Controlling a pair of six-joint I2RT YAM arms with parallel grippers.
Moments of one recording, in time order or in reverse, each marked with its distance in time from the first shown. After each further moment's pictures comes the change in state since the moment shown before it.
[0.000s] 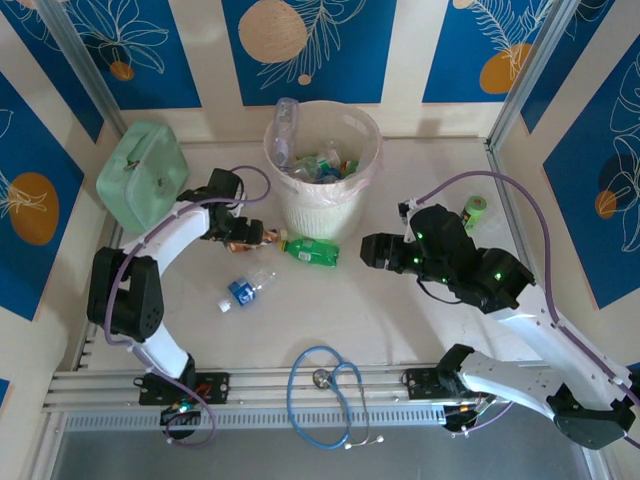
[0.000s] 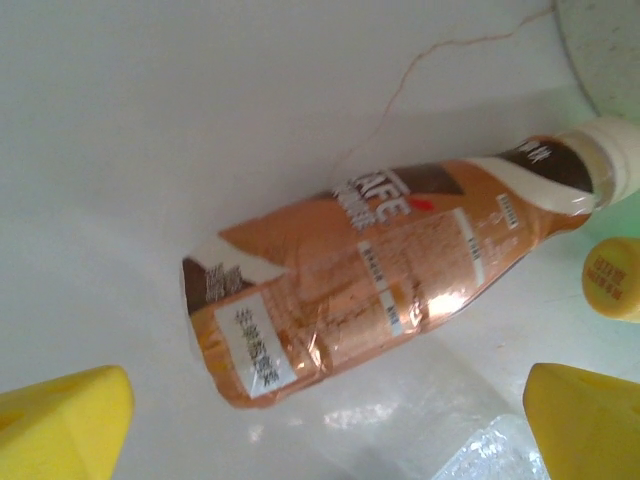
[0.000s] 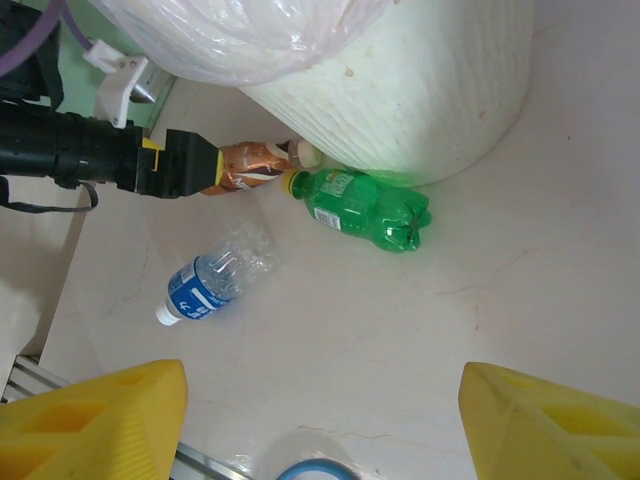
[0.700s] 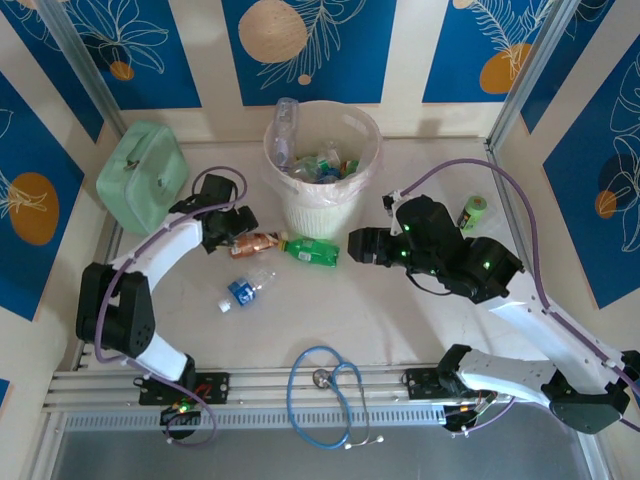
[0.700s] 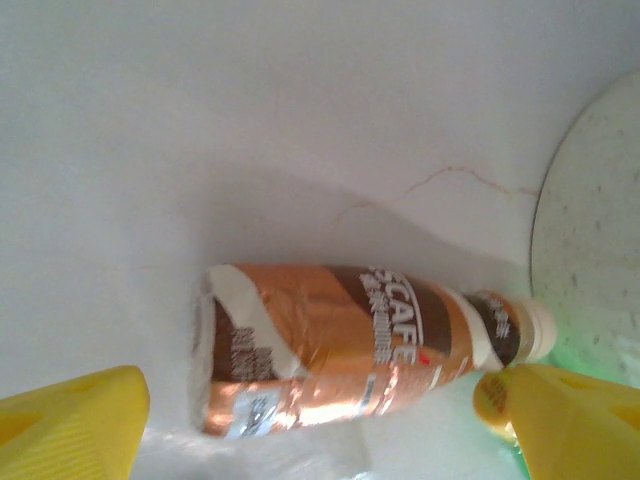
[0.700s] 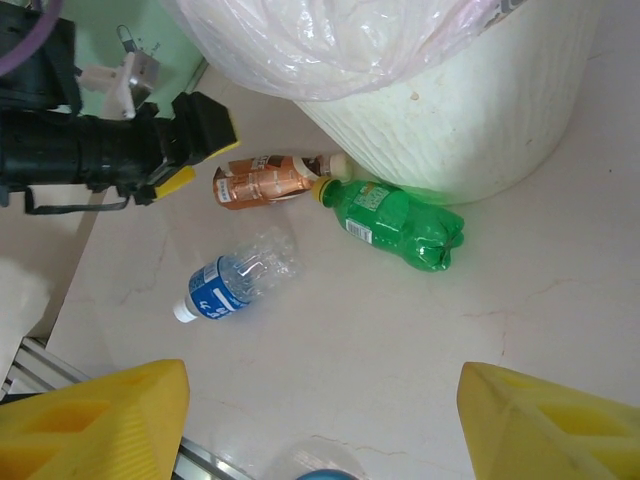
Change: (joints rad) left arm 0.014 -0.130 -0.124 0.114 -0.014 -0.579; right arm 0.057 0.089 0.089 0.014 0.019 -0.037
